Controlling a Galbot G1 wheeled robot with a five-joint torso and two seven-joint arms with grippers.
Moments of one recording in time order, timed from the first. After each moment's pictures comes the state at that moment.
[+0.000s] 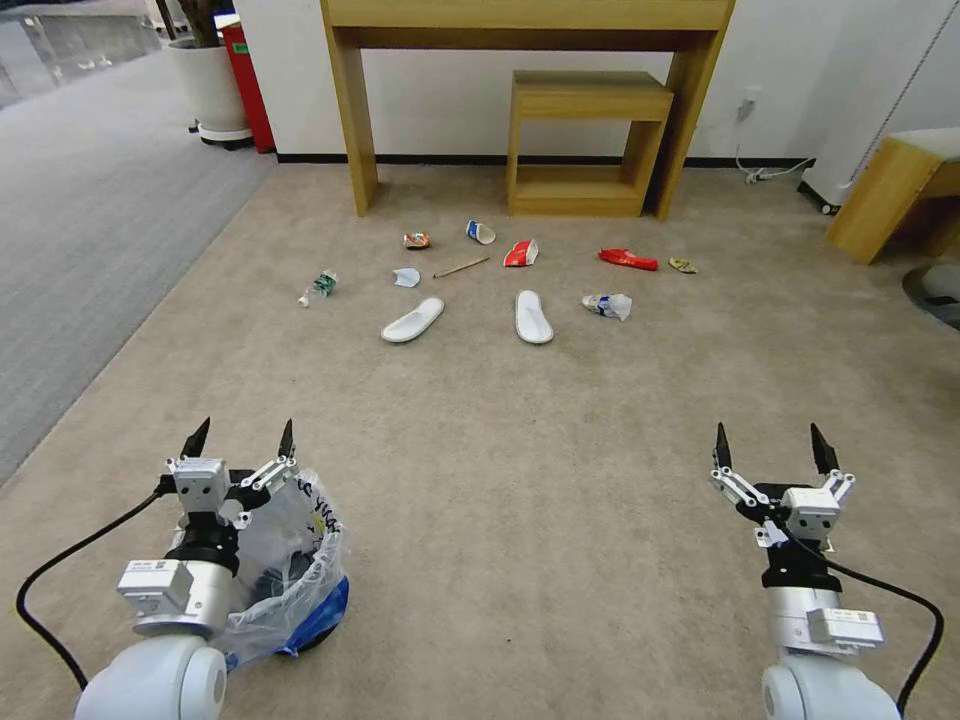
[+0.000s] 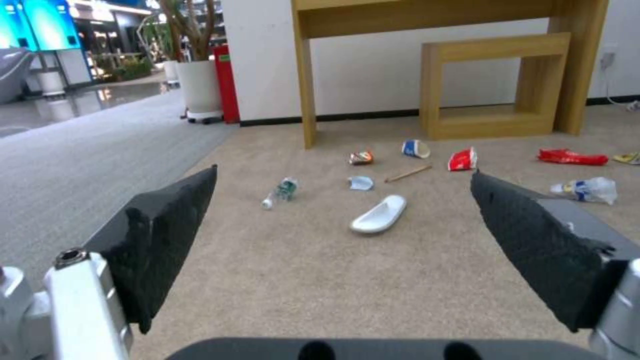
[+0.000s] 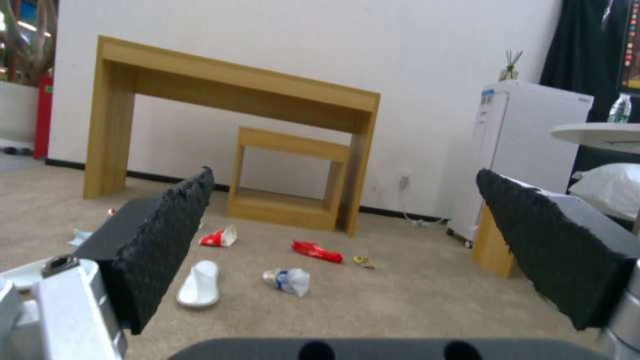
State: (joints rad) left arm 1.56 -1.49 -0.79 -2.21 -0.11 0.07 0.13; right arm -1.57 1.49 0.79 2.05 0.04 0.36 -0.03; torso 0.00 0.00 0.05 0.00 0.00
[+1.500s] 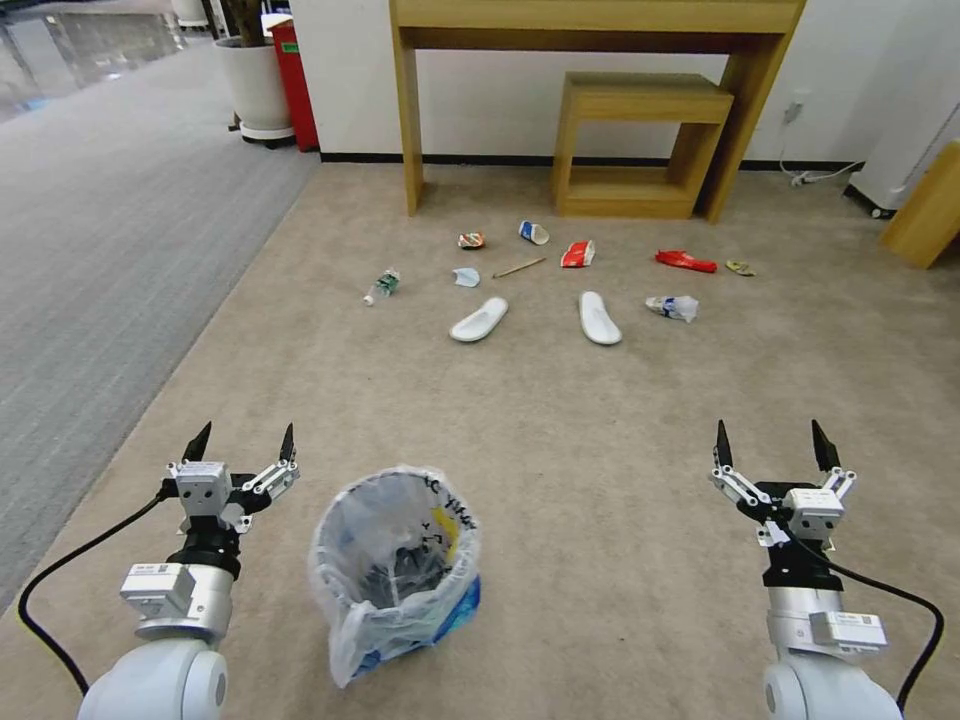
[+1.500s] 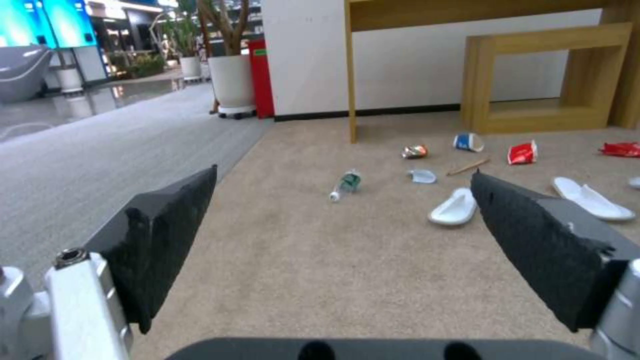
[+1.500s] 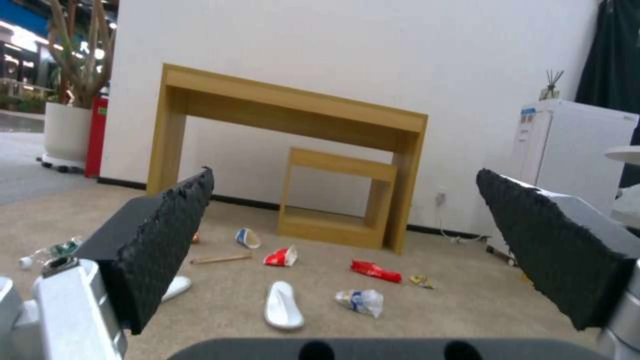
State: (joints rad) left arm 1.57 -1.50 -0.79 -2.21 -0.10 0.06 0.13; right arm -1.57 1.49 0.80 2.04 0.05 0.39 -0.06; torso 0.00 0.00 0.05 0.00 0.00
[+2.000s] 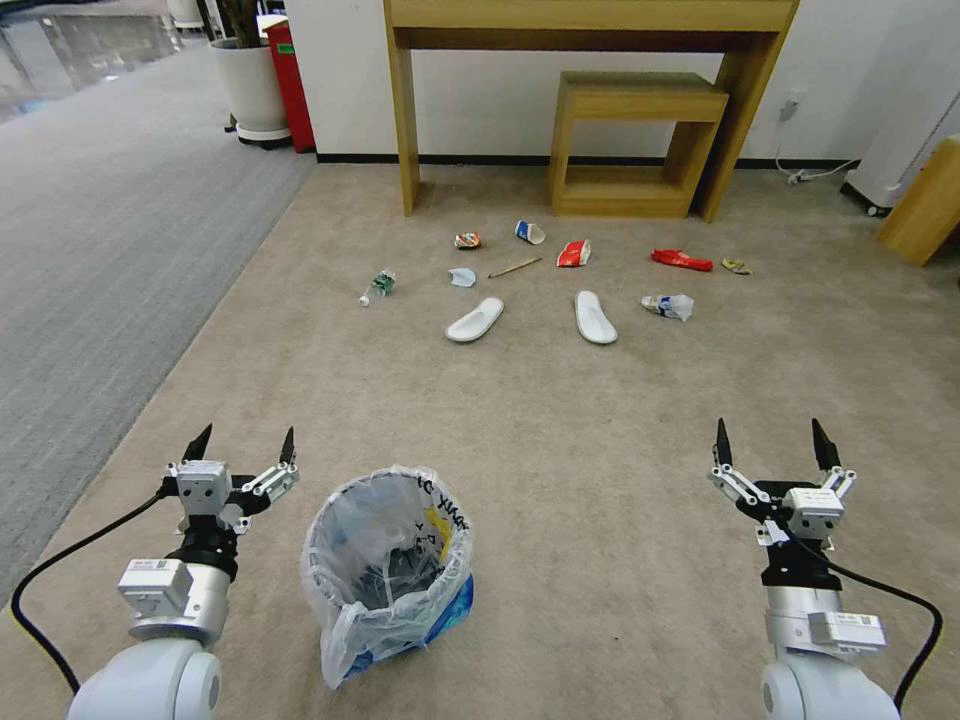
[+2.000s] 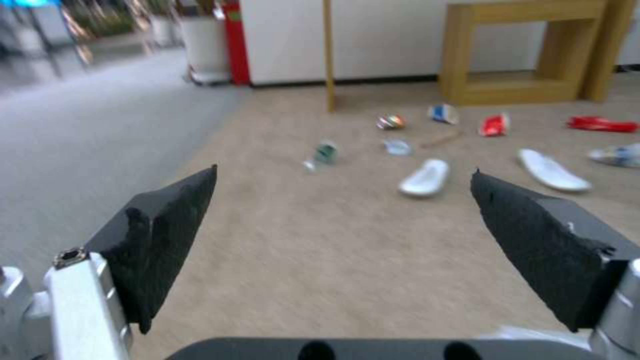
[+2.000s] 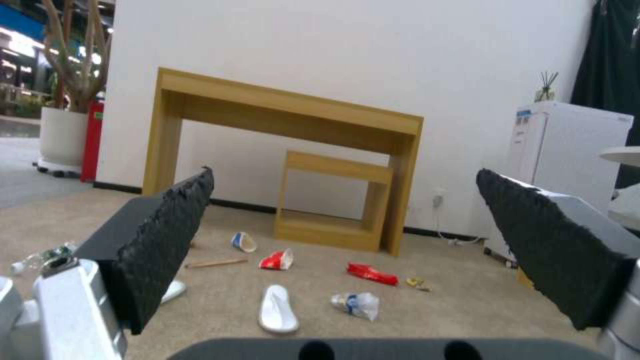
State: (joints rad) left arm 1.59 -1.42 -0.76 -2.27 -0.17 0.20 0.09; right arm -1.57 1.49 0.79 2.04 0.05 0.40 -0.06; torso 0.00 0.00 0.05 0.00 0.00
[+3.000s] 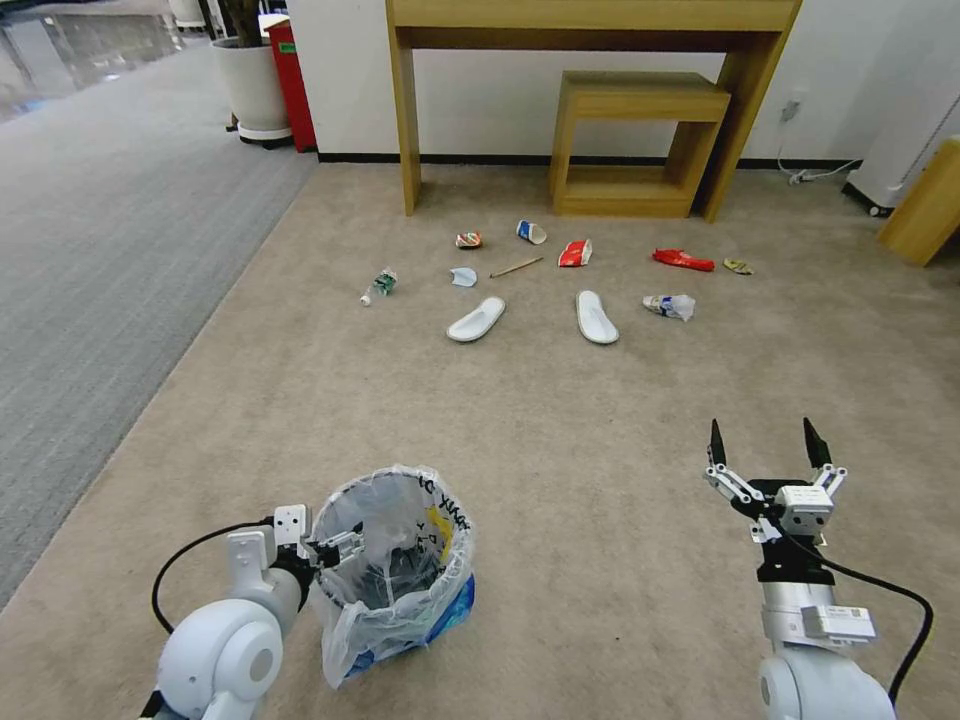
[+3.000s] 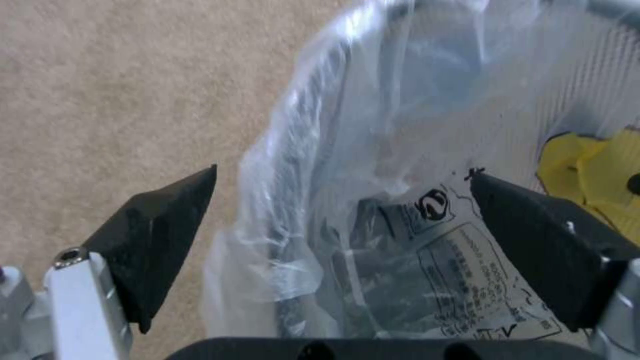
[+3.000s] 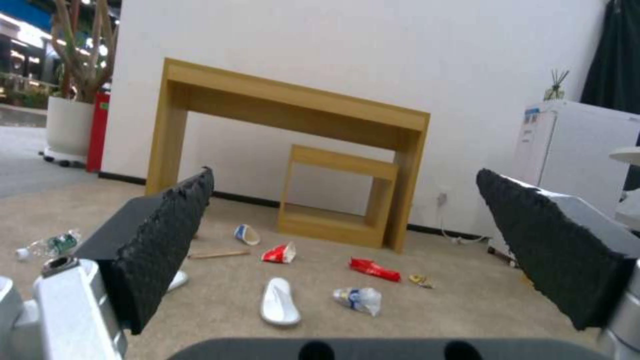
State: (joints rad) left arm 1.45 -1.23 -0.49 -2.09 -0.65 0.74 -0.37; right arm -1.54 1.48 0.79 2.00 0.04 0.41 -0.06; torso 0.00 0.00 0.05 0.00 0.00
